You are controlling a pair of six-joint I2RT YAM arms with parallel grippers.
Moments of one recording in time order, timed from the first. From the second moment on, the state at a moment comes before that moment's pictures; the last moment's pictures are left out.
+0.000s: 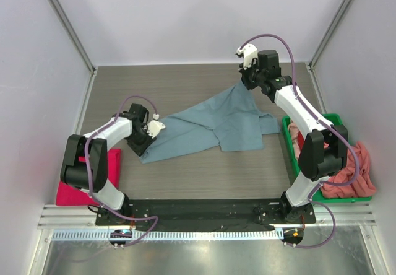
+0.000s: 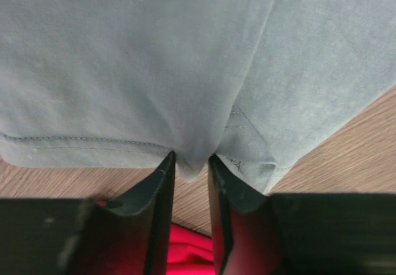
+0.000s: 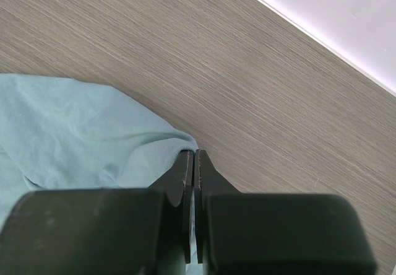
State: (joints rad) left arm -0.19 1.60 0.92 -0.73 0.07 0.63; right arm 0.25 1.70 1.47 -0.30 -0.15 -0.31
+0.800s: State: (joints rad) left arm -0.15 1.54 1.02 -0.74 0.04 0.67; right arm 0.25 1.73 1.47 -0.30 -0.15 -0.34
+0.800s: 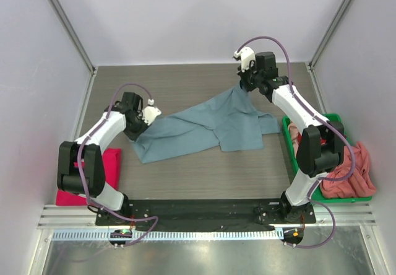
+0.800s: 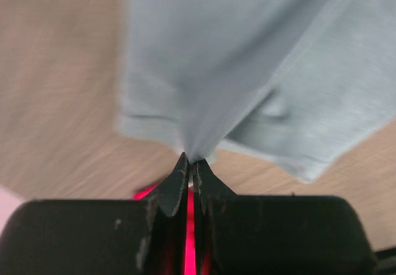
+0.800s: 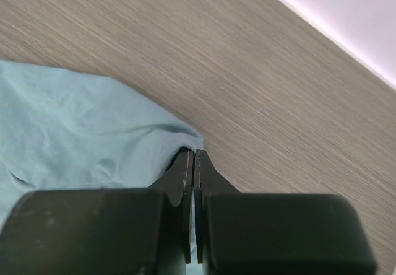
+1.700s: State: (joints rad) left arm -0.09 1.70 1.36 -0.78 -0.02 0.61; right arm 0.09 1.20 0.74 -0.60 -0.49 -1.65
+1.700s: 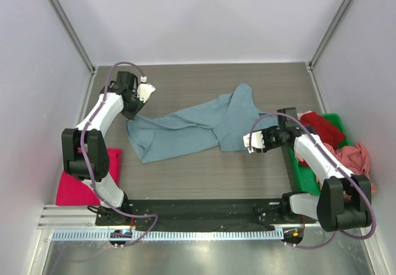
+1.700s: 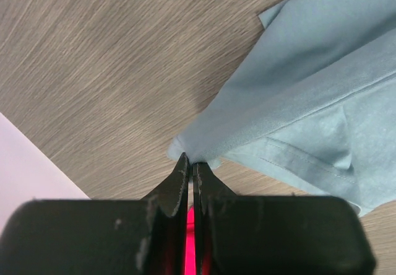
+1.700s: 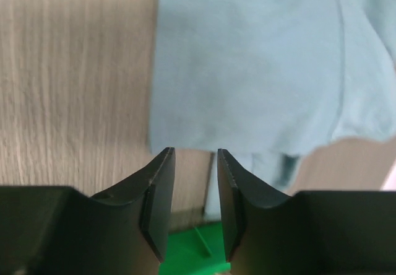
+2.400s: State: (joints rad) left arm -0.09 1.76 1.36 -0.79 -0.04 0.60; right arm 0.09 1.56 0.94 -0.82 -0.44 -1.86
